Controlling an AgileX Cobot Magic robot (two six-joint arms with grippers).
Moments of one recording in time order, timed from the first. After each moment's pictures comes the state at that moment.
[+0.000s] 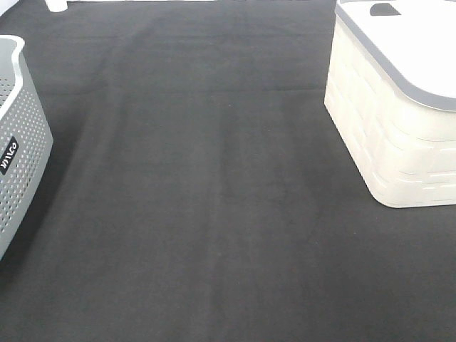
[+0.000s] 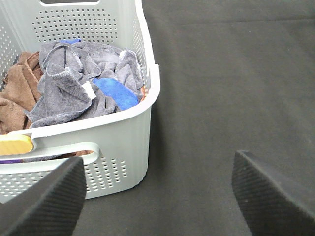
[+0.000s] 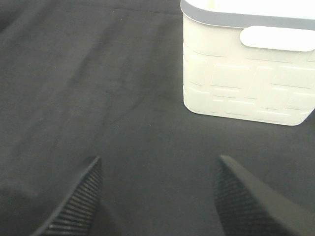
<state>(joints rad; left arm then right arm) 0.01 -0.01 -0.51 -0.13 1.05 0.05 0.11 0.00 -0.50 0.08 1.06 -0.09</state>
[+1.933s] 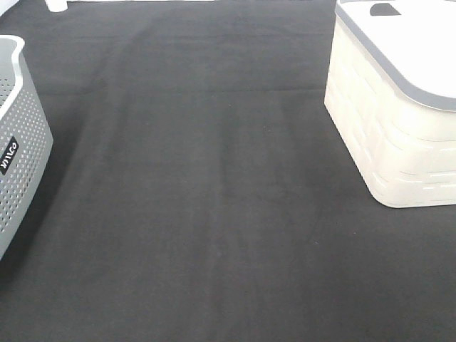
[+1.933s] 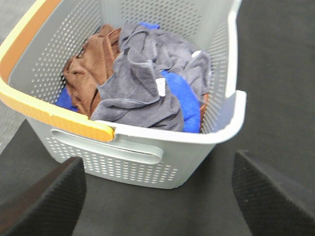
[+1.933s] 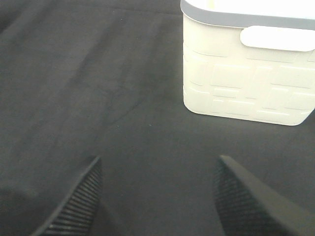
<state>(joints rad) 0.01 0.24 -0.62 0.14 1.04 -0.33 0.11 0.00 -0.50 0.08 1.06 -0.09</state>
